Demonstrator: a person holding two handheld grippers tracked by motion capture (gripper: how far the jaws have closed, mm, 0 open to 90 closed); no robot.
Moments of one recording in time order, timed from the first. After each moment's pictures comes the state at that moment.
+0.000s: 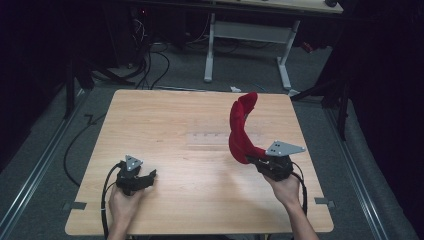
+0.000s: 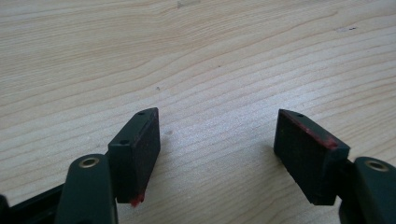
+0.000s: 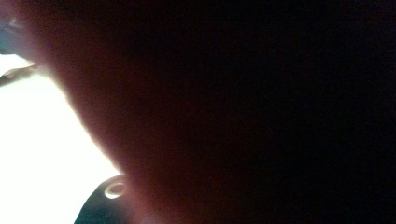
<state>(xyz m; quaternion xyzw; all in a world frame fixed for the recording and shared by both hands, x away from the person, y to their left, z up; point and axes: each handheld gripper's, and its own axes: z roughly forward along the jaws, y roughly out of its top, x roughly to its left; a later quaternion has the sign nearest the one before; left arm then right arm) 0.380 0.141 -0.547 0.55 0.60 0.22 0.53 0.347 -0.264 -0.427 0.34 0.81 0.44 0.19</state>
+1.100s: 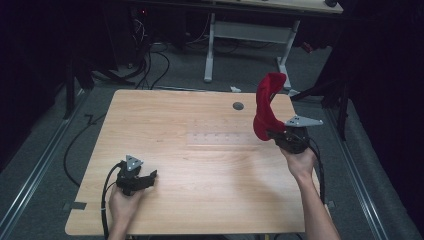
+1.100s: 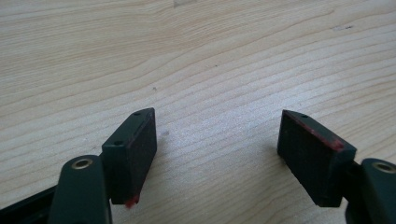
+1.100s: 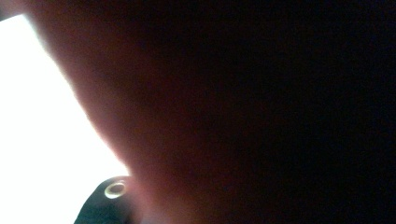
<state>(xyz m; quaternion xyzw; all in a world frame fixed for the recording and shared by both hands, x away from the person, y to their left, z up) 0.380 0.141 -0.547 0.55 0.60 0.22 0.53 0.410 -0.318 -0.408 0.43 0.77 0.40 0.23</state>
